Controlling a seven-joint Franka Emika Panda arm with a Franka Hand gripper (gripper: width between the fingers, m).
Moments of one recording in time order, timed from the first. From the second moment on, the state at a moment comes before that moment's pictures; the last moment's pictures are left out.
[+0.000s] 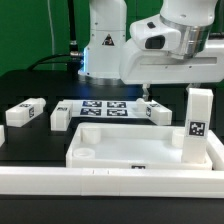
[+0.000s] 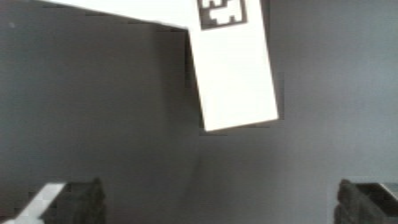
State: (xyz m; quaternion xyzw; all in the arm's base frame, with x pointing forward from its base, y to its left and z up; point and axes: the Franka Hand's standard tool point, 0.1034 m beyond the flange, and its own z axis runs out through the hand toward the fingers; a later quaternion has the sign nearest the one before) arm 0.442 0.090 0.058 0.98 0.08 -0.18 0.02
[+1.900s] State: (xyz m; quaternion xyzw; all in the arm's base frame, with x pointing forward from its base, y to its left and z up) arm 0.409 0.090 0.008 0.89 0.14 -0.43 0.04
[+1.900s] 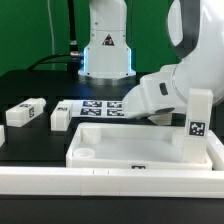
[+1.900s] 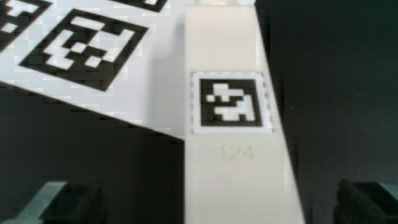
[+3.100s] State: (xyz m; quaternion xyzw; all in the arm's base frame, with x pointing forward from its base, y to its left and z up) arm 0.440 0.054 0.083 0.88 0.11 -0.46 0.01
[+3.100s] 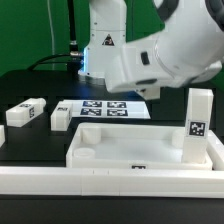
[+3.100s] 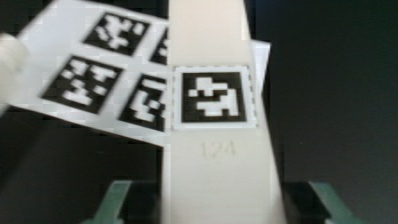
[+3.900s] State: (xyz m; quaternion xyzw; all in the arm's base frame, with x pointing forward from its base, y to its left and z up) arm 0.497 0.024 0.127 0.92 0.11 -0.37 -0.01
